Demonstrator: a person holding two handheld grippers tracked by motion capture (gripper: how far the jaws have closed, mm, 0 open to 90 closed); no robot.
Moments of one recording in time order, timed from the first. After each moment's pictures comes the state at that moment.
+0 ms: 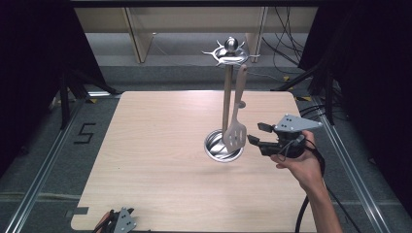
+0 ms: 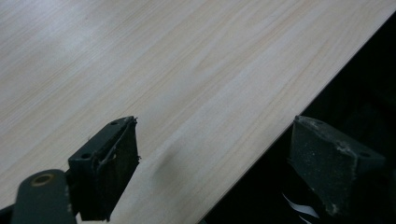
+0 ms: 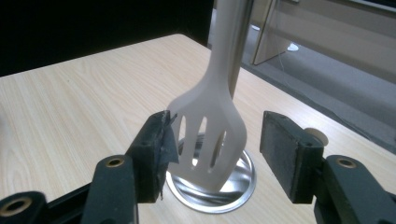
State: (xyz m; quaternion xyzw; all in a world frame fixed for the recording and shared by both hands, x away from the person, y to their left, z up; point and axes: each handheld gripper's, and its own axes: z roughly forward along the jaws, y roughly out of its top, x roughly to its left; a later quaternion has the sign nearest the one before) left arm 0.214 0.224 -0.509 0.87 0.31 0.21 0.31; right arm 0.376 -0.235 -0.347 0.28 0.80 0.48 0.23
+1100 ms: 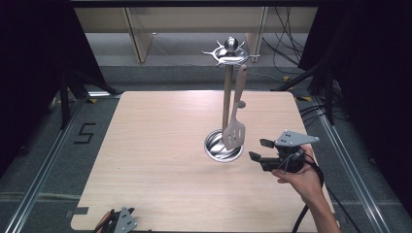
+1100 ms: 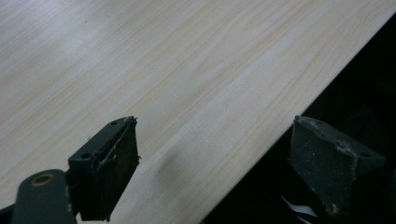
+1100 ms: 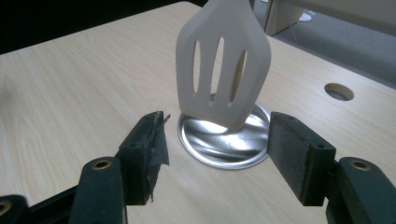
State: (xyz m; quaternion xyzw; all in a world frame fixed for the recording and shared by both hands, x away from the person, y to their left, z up) left arm 0.215 0.222 -0.508 0.87 0.32 0.21 0.31; right arm 0.362 -0.245 -0.390 0.32 0.81 0.46 0.18
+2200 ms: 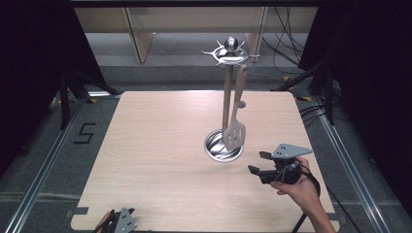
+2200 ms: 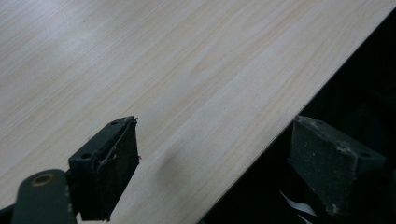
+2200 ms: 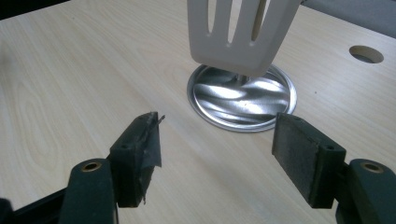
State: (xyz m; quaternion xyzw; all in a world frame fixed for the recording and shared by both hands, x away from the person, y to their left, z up) left arm 0.214 0.223 -0.507 0.88 0.30 0.21 0.31; right arm 0.352 -0.247 -0.427 0.33 0.82 0.44 0.16
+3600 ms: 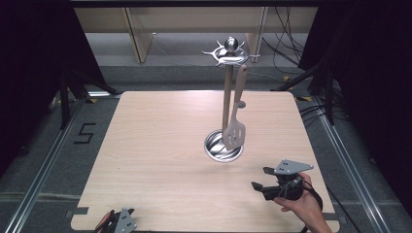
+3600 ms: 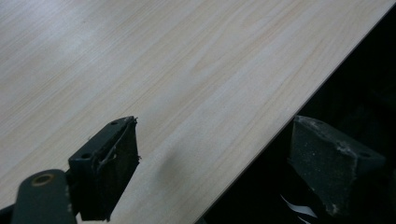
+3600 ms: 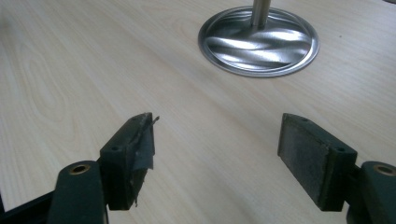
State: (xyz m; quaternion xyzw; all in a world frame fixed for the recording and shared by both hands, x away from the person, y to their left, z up) left arm 0.212 0.223 -0.508 0.88 0.30 0.22 0.30; right arm 0.329 -0.261 -0.465 0.34 0.83 0.42 0.13
